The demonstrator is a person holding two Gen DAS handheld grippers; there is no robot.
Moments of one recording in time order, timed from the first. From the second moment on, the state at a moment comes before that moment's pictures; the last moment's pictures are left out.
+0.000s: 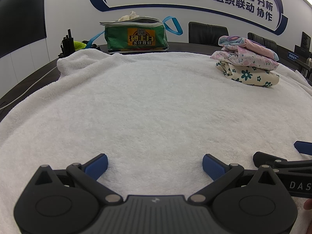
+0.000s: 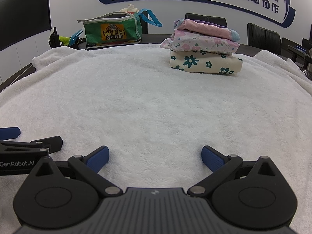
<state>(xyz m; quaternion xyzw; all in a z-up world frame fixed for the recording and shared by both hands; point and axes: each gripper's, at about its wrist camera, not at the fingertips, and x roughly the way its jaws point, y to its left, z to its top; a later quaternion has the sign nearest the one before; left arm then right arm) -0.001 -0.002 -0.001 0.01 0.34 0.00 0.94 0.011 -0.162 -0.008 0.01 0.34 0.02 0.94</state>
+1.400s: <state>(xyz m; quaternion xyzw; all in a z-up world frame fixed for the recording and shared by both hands) -0.001 -0.002 -0.001 0.01 0.34 0.00 0.94 0.012 -0.162 -0.007 0.00 0.34 0.02 0.94</state>
